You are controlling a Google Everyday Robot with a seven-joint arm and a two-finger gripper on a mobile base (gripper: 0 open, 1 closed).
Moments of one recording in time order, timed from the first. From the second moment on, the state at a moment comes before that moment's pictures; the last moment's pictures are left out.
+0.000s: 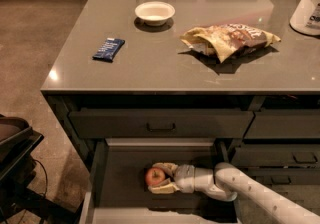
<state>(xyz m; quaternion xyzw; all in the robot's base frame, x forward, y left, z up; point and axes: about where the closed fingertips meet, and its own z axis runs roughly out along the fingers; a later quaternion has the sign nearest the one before) 0.485 -0.002 0.427 -0.45 0.62 0.43 0.47</state>
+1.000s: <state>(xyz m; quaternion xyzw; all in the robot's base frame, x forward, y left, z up) 0.440 -0.003 0.551 -0.52 0.61 0.35 0.48</state>
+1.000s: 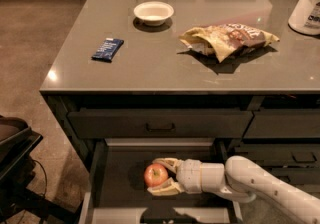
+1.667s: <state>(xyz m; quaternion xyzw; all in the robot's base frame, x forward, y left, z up) 0.407 -0.028 0.612 -0.52 0.63 0.29 0.49</state>
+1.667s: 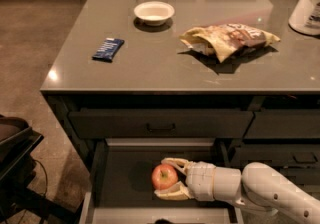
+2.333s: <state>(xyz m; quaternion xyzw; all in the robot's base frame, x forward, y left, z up) 0.424 -0.025 0.684 -0.58 0.61 0.25 0.48</state>
